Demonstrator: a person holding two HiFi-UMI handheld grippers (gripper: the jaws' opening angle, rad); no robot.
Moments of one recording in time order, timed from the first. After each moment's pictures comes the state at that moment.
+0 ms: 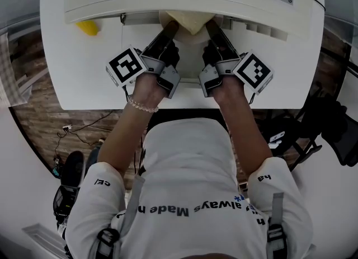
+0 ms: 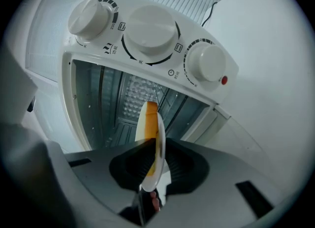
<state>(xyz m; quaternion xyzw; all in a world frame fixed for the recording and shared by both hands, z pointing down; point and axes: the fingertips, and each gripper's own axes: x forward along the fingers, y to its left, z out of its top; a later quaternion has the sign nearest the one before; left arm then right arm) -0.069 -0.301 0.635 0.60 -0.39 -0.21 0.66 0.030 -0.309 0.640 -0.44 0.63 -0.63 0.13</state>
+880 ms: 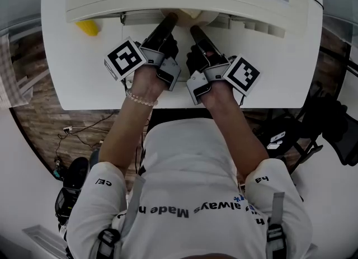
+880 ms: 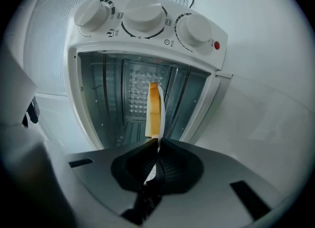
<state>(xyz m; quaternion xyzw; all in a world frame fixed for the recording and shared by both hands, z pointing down) -0.078 -0.303 0.625 0.62 -0.42 -0.20 0.64 -0.009 -0.275 0.623 -0.39 0.60 -0.68 0.18</state>
